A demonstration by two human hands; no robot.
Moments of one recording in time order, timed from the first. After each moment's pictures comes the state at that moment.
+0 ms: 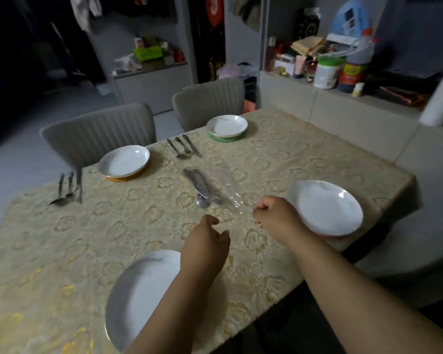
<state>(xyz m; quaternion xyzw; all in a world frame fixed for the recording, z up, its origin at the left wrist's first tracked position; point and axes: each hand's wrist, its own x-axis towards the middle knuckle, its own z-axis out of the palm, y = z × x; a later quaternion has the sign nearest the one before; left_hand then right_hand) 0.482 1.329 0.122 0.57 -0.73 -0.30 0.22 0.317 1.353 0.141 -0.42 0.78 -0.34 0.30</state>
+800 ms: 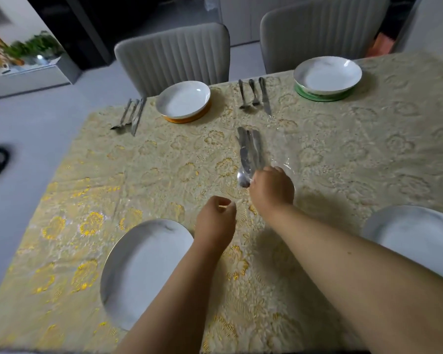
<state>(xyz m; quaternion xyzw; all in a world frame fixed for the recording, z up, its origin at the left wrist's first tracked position) 0.441 1.248 0.054 0.75 -0.45 -0.39 0.29 0.325 1.179 0.043 -0.69 0.70 -0.15 0.12</state>
